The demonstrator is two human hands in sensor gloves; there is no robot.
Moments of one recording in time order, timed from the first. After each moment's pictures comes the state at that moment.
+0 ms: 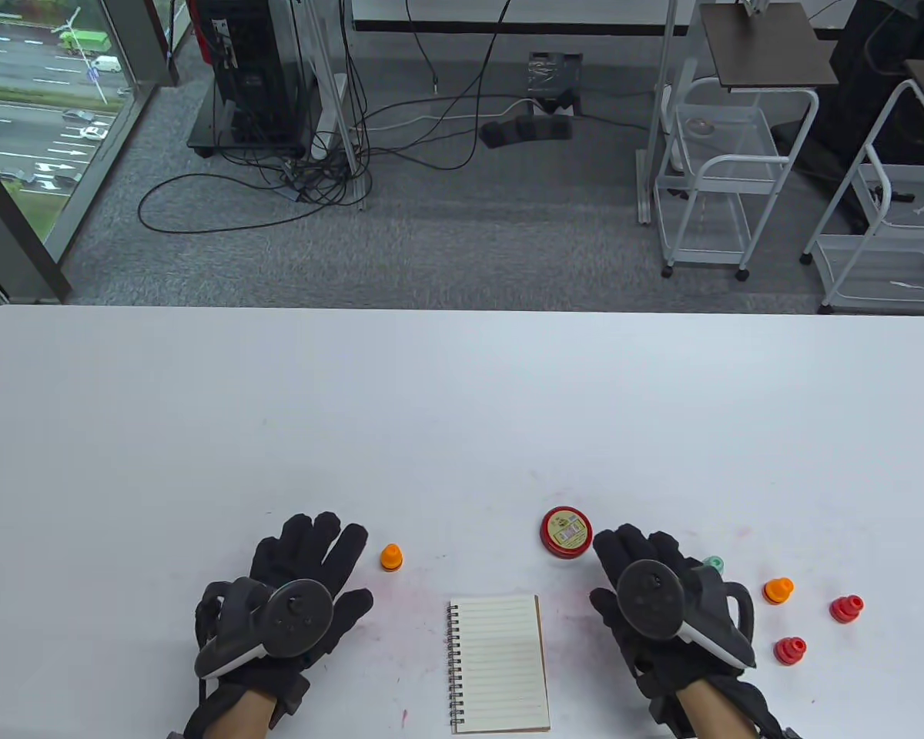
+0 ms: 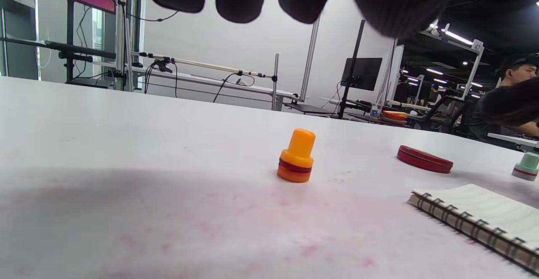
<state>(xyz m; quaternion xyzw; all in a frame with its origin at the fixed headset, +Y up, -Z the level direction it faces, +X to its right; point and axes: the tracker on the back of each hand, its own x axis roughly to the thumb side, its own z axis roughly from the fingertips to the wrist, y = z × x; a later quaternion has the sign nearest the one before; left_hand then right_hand) -0.210 -0.682 -0.227 -0.01 -0.19 0.09 0.98 0.168 -0.694 -0.245 0.10 0.07 0.99 0.08</state>
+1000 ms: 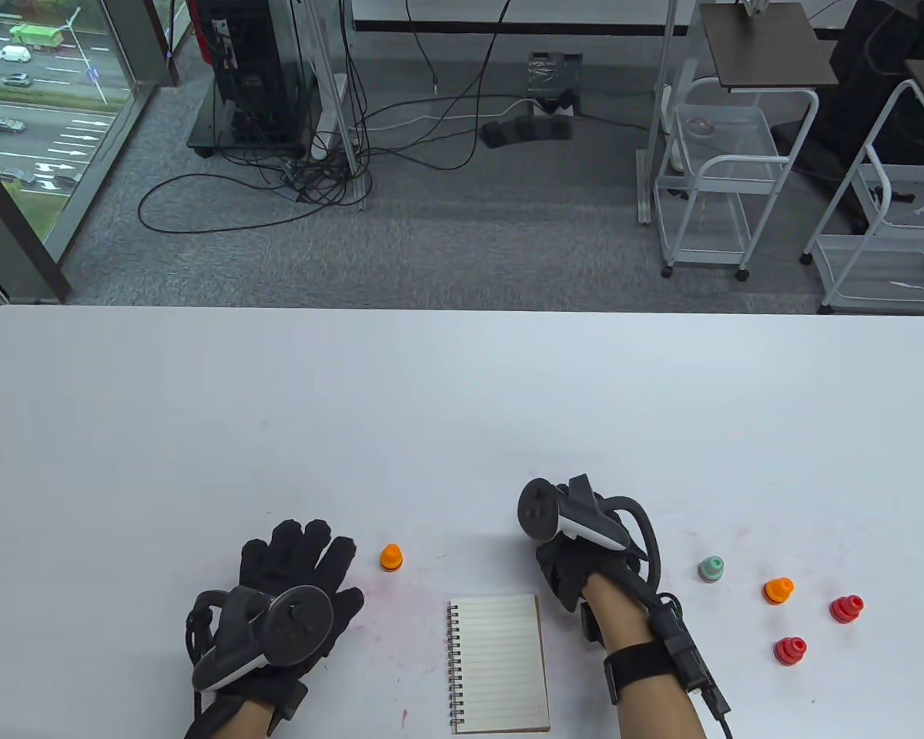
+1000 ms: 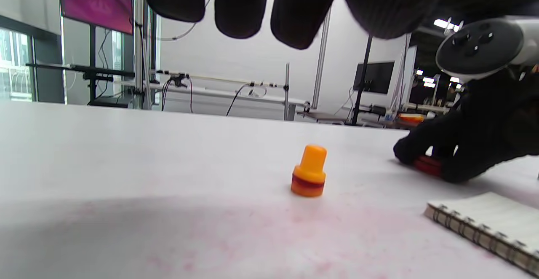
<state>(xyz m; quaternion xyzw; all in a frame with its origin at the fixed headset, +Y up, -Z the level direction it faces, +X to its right) -0.213 -0.674 -0.221 0.04 -0.17 0.08 0.98 0.103 -0.745 -0.334 0.11 0.18 0.98 -0.01</state>
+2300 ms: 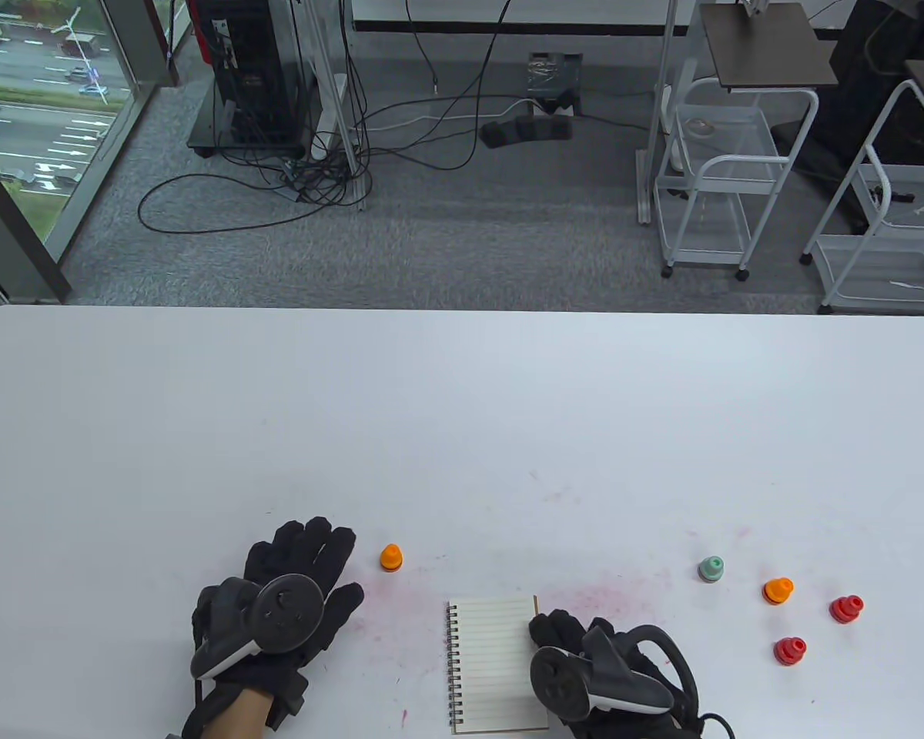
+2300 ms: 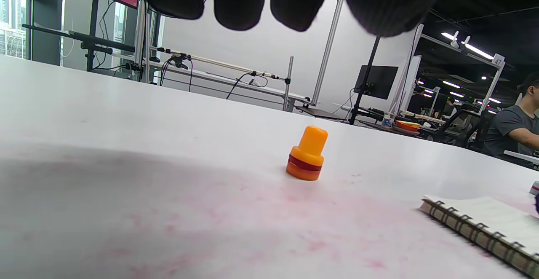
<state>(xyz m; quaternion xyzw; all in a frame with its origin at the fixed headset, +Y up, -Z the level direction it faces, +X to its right) -0.218 -0.691 -0.232 0.00 -0.17 0.11 0.98 0.106 -0.741 -0.184 0.25 0.17 0.95 -0.03</state>
